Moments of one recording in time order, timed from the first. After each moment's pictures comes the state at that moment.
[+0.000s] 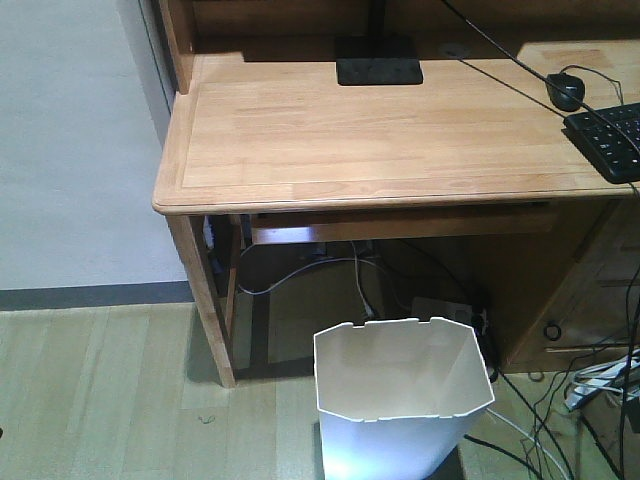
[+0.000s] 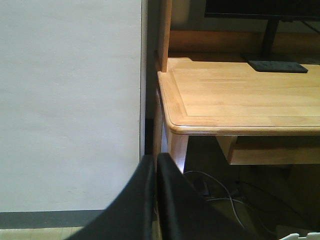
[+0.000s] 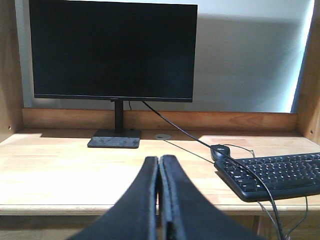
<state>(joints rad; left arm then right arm) 0.01 -0.01 0.03 -0.04 0.27 -0.04 -0.02 -0.01 0.03 -0.07 -0.02 -0.01</state>
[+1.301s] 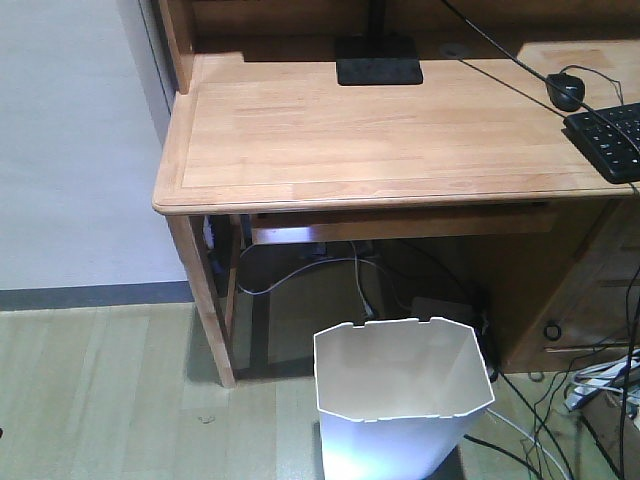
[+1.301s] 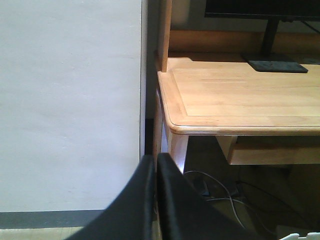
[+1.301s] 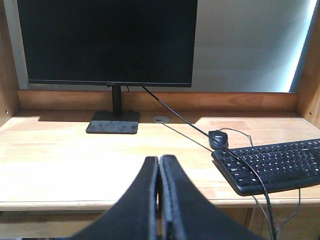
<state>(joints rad) 0.01 -0.01 0.03 -0.04 0.27 -0.04 -0.02 0.32 -0.31 -0.07 0.14 0.00</state>
